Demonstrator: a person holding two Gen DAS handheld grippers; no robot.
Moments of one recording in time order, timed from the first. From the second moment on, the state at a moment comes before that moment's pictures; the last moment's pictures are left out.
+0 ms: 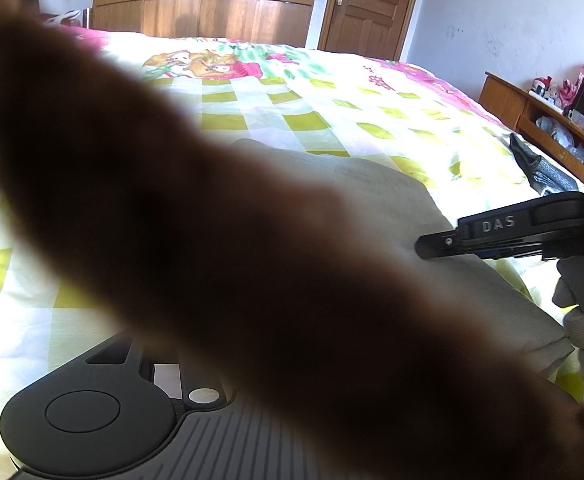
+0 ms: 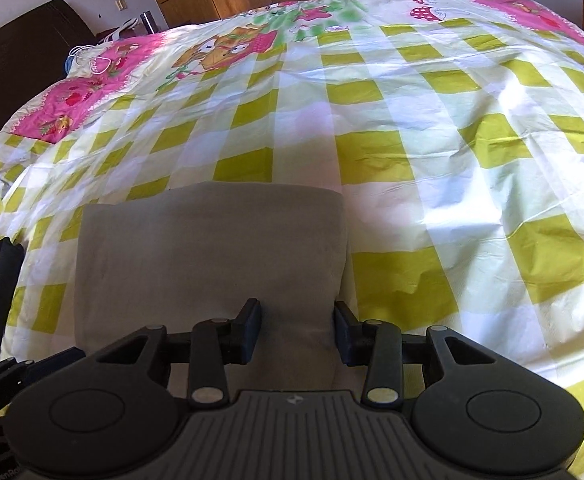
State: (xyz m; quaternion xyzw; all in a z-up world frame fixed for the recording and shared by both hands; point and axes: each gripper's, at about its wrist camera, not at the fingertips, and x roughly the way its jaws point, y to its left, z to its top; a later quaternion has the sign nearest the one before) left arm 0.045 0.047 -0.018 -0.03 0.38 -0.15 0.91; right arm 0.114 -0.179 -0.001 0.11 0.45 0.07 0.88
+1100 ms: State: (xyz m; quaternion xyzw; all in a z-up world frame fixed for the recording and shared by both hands) left arm 0.024 0.042 -0.014 0.01 0.41 -0.11 0.90; right arm 0.004 -0.190 0.013 0.08 0.43 0.09 0.90
